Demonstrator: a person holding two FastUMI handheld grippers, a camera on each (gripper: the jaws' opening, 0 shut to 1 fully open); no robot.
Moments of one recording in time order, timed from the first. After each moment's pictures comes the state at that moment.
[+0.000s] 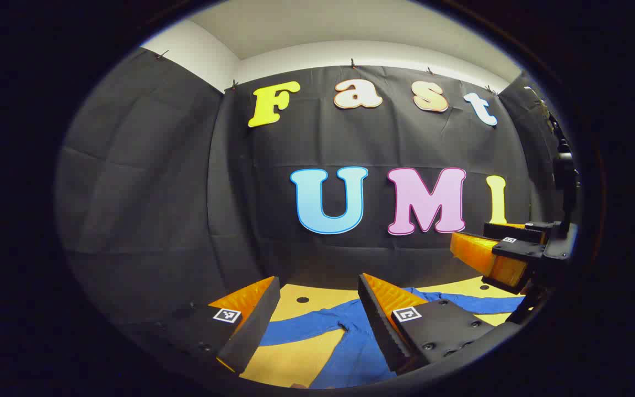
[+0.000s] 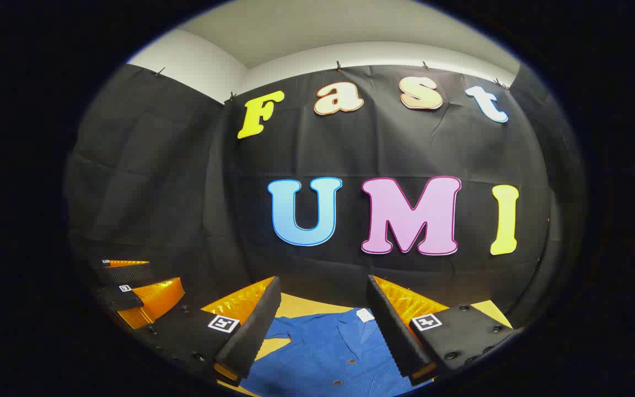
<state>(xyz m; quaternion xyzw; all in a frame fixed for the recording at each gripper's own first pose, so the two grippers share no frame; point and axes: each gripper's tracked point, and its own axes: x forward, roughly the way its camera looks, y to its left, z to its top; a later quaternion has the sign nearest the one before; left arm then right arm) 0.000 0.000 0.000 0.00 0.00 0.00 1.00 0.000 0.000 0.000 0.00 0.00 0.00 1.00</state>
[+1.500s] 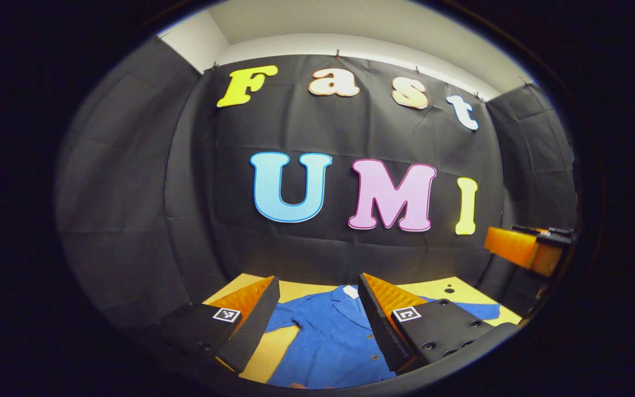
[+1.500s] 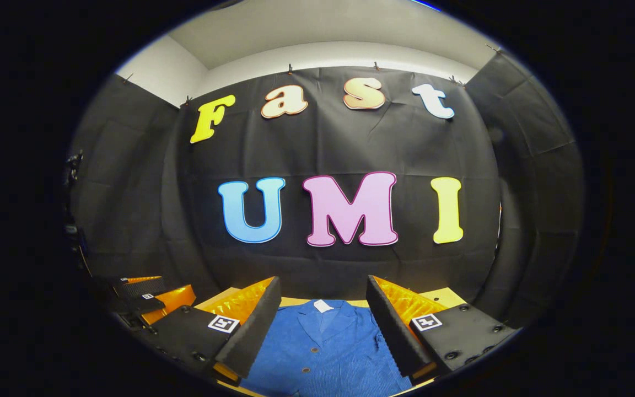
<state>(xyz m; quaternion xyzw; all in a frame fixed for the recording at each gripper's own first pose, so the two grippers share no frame) 0.039 -0.073 -0.021 0.00 0.02 -0.09 1.00 -0.064 -0.086 0.004 0.03 0.01 -0.12 0.99</state>
